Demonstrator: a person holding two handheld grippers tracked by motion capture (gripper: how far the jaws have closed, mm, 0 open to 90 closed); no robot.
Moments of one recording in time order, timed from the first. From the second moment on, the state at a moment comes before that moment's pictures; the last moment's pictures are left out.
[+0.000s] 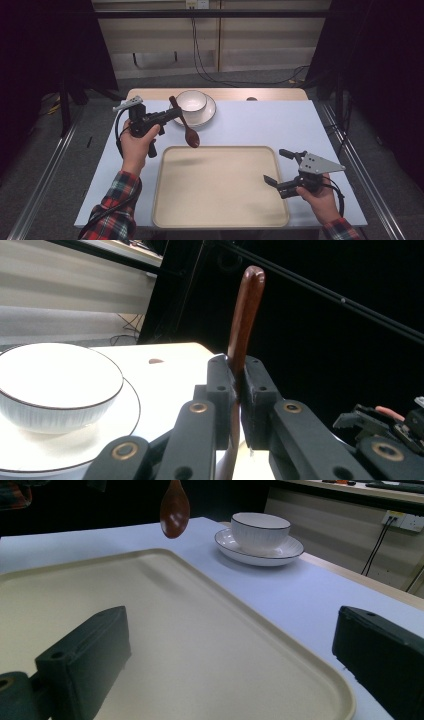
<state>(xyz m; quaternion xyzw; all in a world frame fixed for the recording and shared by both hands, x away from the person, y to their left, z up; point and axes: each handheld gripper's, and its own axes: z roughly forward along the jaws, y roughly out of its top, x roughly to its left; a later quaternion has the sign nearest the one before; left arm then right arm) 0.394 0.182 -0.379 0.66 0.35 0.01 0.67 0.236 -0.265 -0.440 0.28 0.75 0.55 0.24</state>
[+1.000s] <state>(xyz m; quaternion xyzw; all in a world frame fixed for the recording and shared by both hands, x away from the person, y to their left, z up) 0.373 0.192 -0.386 0.67 0.33 -0.02 0.66 0.236 -0.264 -0.442 0.28 0.75 0.55 0.23</state>
